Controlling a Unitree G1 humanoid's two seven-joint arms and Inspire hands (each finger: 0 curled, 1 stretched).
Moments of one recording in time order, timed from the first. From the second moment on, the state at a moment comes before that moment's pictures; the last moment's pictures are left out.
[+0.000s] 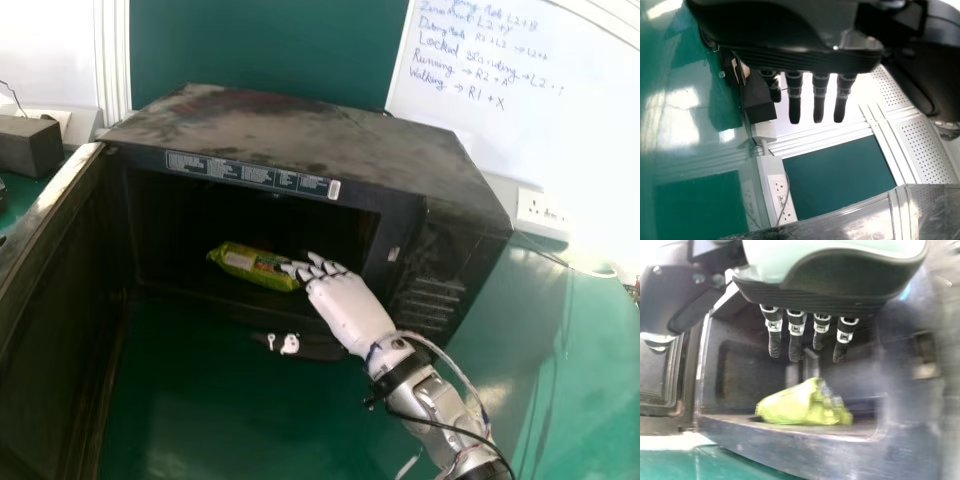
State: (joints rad) left arm 0.21 0.36 0.61 -0.35 -0.18 0.03 -0.14; right arm -0.58 -0.54 0.38 0.31 -0.81 -0.38 -0.15
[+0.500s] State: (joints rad) left arm 0.21 0.36 0.61 -0.34 -0.17 0.01 -0.14; right arm -0.40 -0.60 0.27 0.10 -0.79 -0.39 -0.10
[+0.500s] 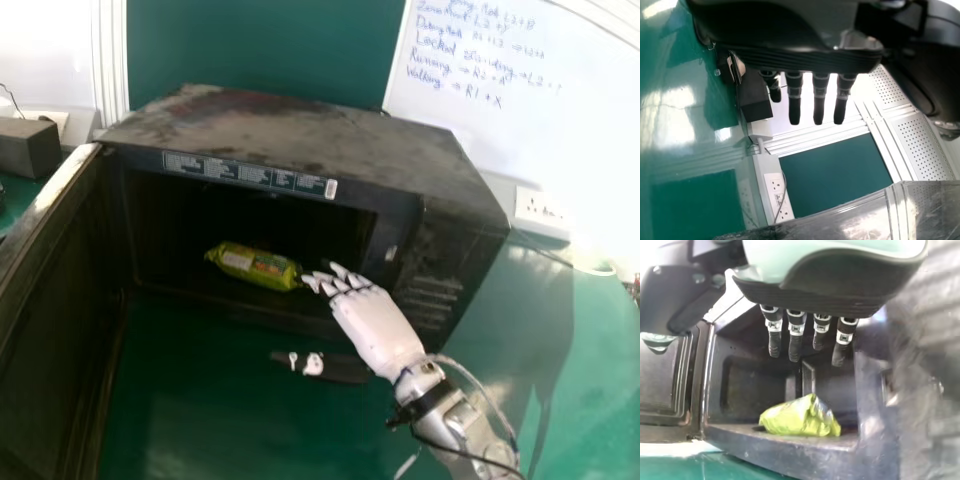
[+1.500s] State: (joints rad) left arm 0.19 0.37 0.61 -0.30 -0.18 -0.03 -0.14; right arm -0.08 -0.66 0.07 -0.09 -0.75 -0.47 -0.10
